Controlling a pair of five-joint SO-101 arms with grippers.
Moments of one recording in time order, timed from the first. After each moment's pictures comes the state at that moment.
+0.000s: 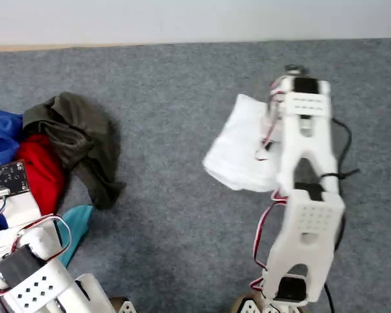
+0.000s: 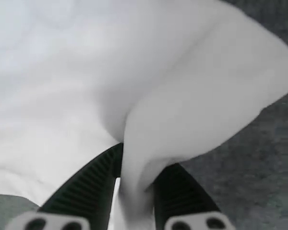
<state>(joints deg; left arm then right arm) -42.2 -69.3 61.1 82.3 -10.9 4.7 36.5 -35.2 94.6 -0.8</state>
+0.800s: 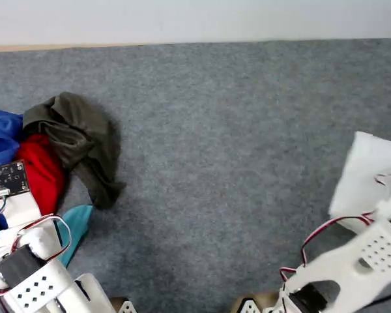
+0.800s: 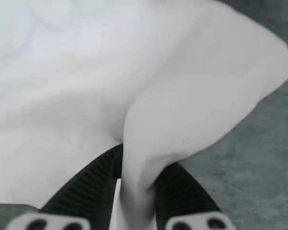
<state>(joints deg) -42.2 -69.3 61.1 82.3 -10.9 48.5 35.7 -35.2 83.8 39.4</state>
